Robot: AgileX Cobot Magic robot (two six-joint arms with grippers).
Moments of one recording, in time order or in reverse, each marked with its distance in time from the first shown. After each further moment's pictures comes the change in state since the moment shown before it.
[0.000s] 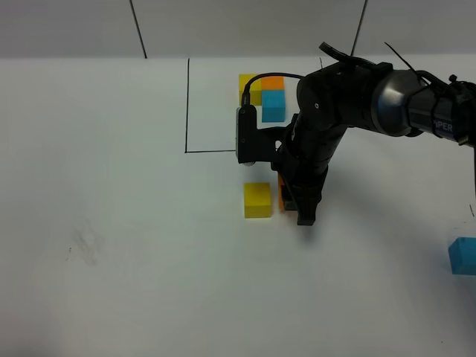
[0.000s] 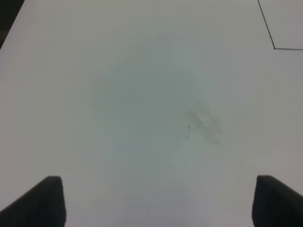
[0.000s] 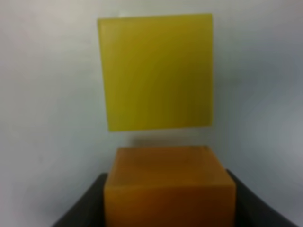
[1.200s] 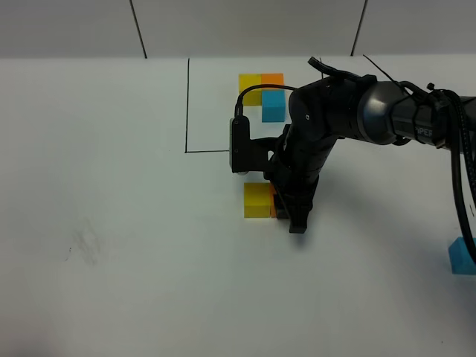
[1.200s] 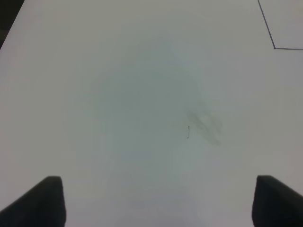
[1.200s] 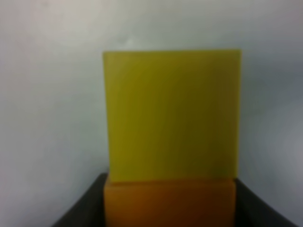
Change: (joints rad) left arm 0.000 0.000 0.000 0.000 0.000 0.000; right arm 0.010 0.054 0.000 0.036 -0.047 -0.023
